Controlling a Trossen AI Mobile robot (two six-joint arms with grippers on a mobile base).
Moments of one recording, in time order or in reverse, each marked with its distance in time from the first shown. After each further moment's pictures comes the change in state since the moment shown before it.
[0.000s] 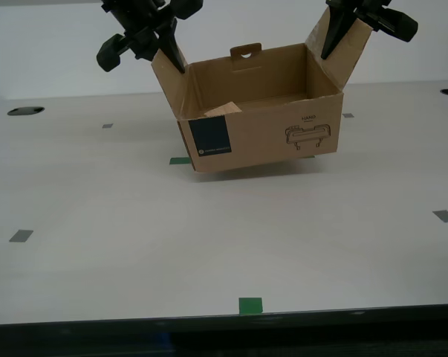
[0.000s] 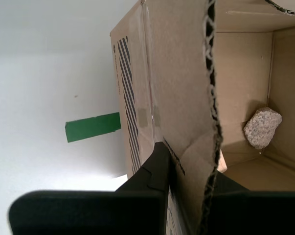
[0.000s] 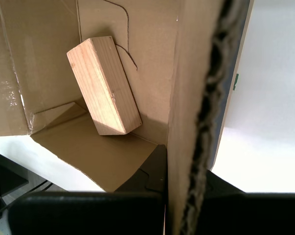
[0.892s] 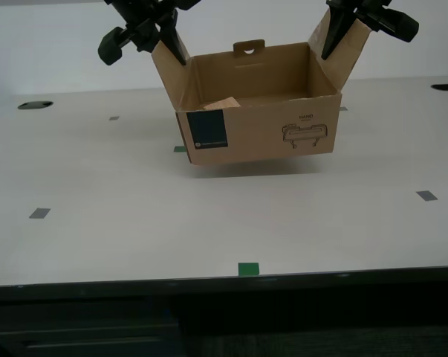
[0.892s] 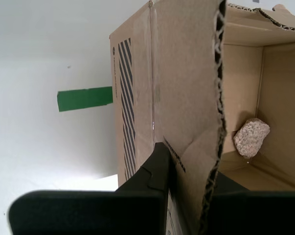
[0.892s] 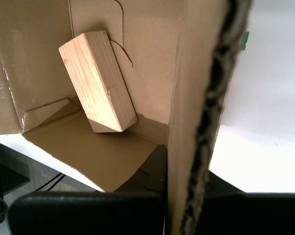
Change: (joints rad) arm 0 0.000 0.000 0.000 -0.001 0.001 0.019; arm 1 -0.004 0.000 0.035 0.002 -0.003 -0.034
